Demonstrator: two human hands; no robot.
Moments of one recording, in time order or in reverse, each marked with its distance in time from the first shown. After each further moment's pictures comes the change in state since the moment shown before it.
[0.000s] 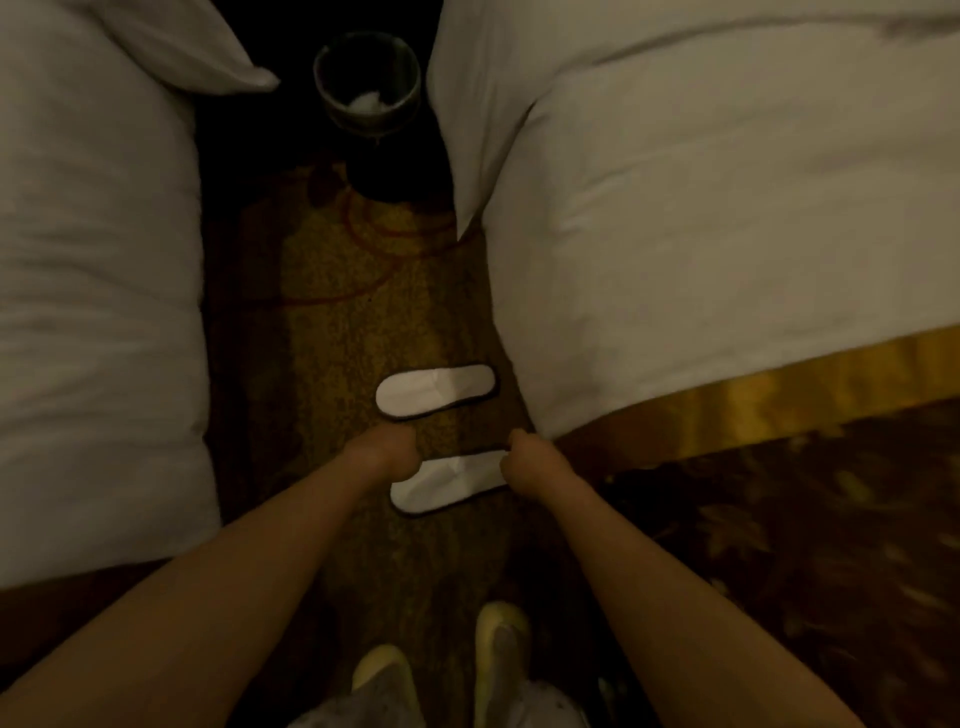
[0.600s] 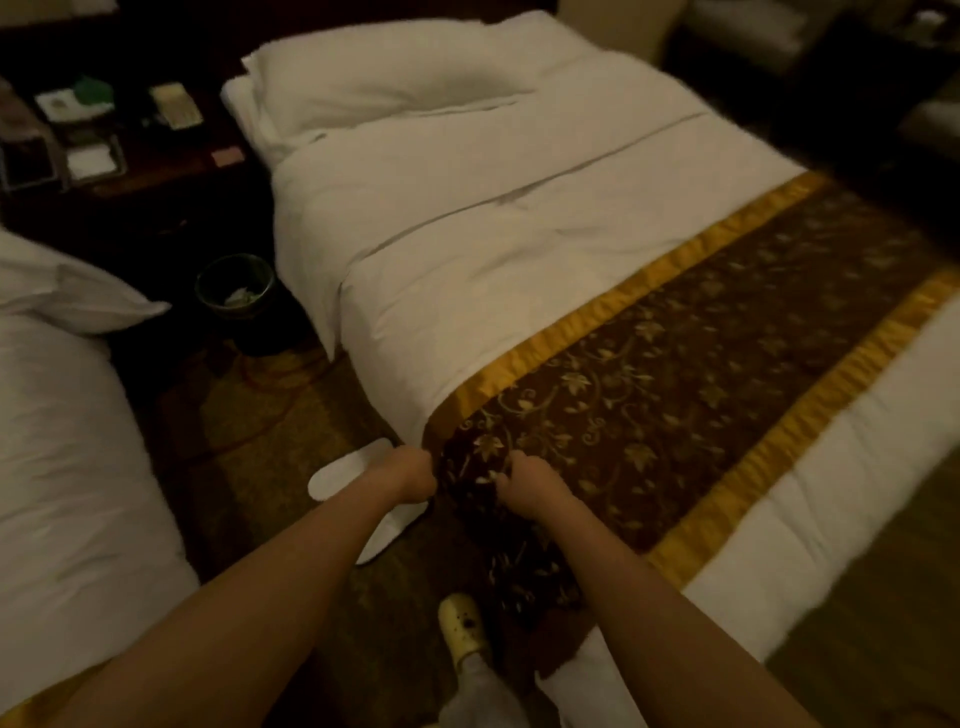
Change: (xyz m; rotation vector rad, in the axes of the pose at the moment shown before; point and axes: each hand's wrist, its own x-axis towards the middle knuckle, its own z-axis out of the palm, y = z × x) left_hand -0.341 0.197 -0.032 0.412 0.114 0.359; right_hand -0.388 0.077 -0.070 0.277 0.351 0.115
